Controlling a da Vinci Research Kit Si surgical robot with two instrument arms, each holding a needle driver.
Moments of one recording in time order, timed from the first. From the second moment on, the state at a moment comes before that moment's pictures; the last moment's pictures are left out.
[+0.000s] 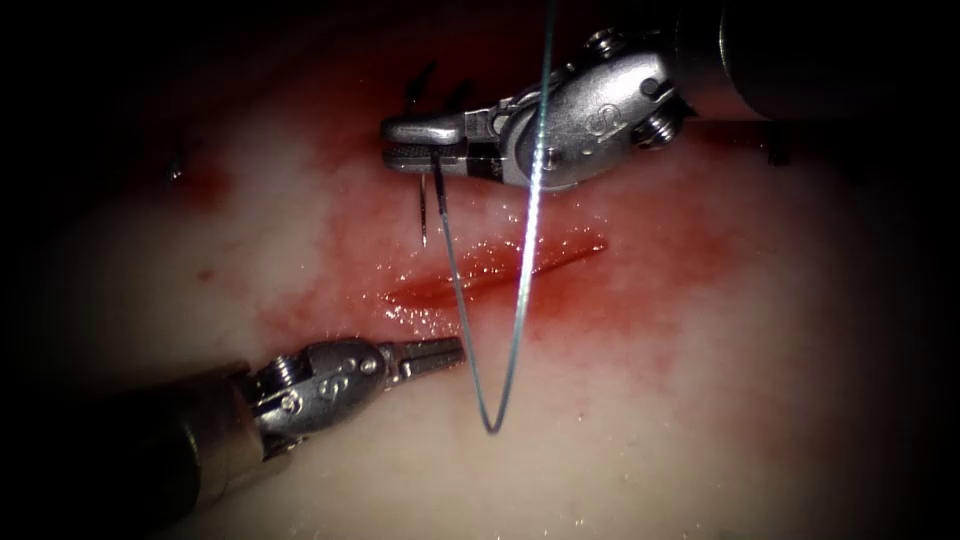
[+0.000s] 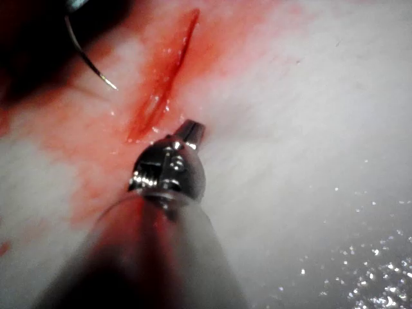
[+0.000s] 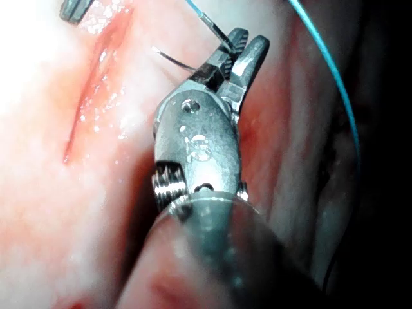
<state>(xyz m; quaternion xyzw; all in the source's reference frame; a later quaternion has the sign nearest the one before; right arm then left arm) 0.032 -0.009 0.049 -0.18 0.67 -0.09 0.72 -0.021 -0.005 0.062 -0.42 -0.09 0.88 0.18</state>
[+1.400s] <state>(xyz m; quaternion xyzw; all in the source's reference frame) 0.032 -0.011 0.052 -0.21 0.63 -0.15 0.73 -0.020 -0.005 0.063 -0.42 -0.11 0.88 0.19</state>
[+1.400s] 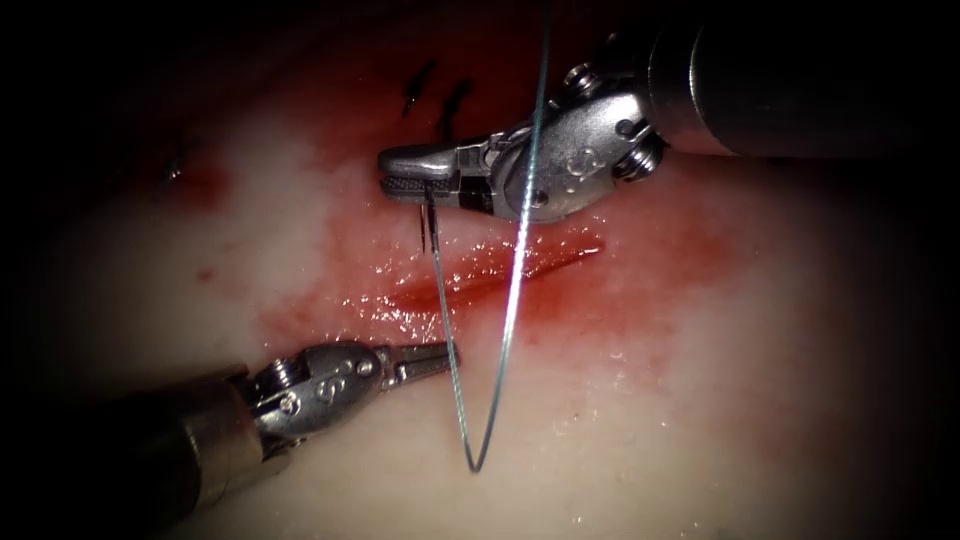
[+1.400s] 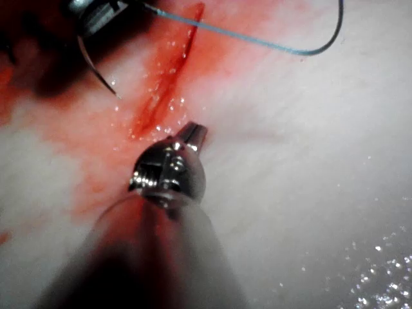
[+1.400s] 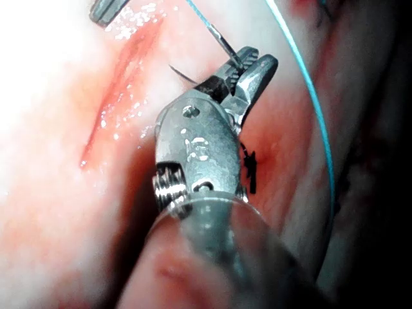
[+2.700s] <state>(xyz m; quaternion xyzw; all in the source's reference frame) 0.031 -0.016 0.057 -0.18 0.62 -0.16 0.75 -0.020 -0.004 0.063 -0.42 -0.10 0.88 0.19</state>
